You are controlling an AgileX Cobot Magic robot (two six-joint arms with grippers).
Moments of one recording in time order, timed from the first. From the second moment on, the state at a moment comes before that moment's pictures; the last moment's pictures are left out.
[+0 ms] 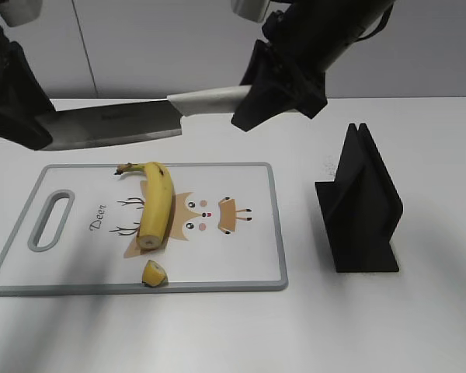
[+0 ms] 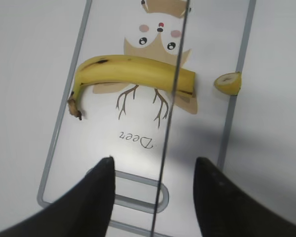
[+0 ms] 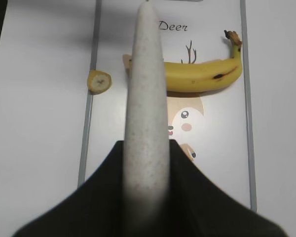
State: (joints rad) left arm -0.14 1.55 -1.28 -0.49 1.13 1.49; right arm 0.44 1.89 -1.62 0.67 1.11 -1.35
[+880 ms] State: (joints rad) left arm -0.15 1.57 -1.28 -0.45 1.15 1.48; right arm 0.45 1.89 -1.62 0.64 1.11 -1.36
